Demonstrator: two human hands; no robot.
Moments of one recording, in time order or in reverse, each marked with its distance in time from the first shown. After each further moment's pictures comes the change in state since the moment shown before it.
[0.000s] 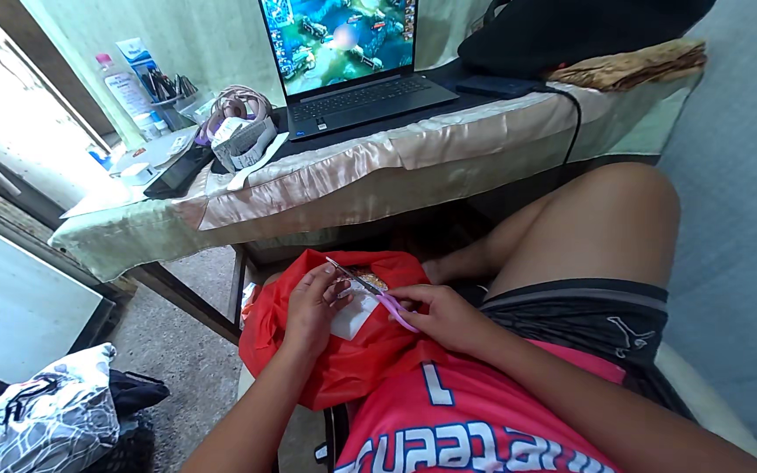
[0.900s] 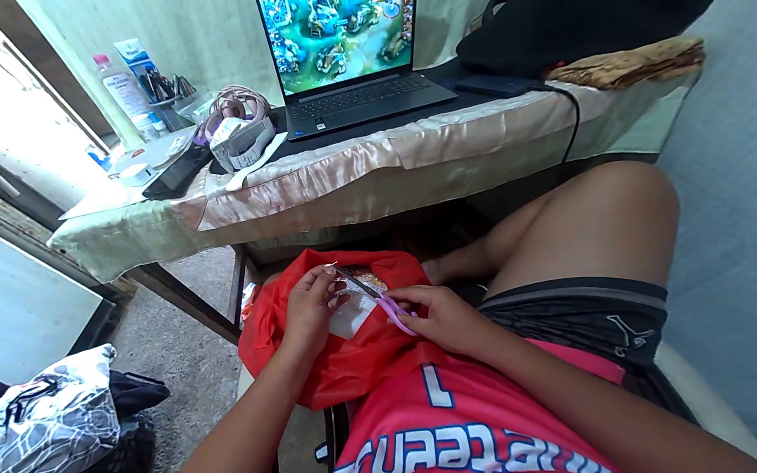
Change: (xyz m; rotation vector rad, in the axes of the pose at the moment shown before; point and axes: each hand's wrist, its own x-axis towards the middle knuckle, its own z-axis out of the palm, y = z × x) left_hand 0.000 0.000 -0.001 0.078 -0.011 0.056; right_hand -0.002 0.003 0.002 -0.015 -0.001 -0.042
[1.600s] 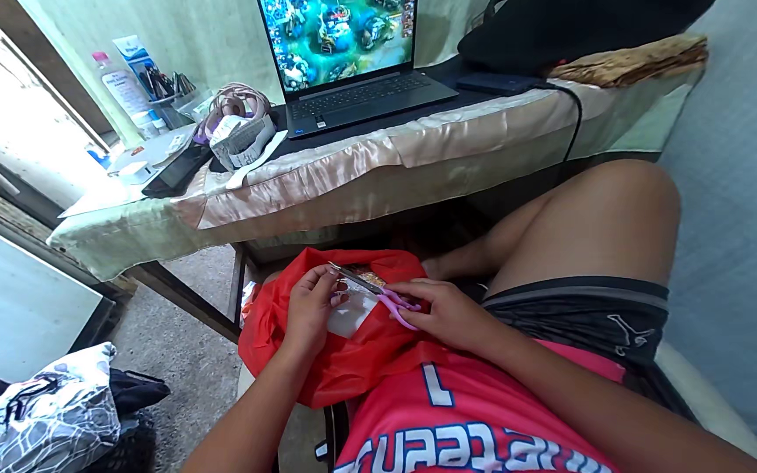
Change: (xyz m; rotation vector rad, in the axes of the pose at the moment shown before) left_hand -0.001 -0.001 0.000 0.100 -0.034 0.059; right_hand 0.001 0.002 -0.005 -0.157 0.041 0.006
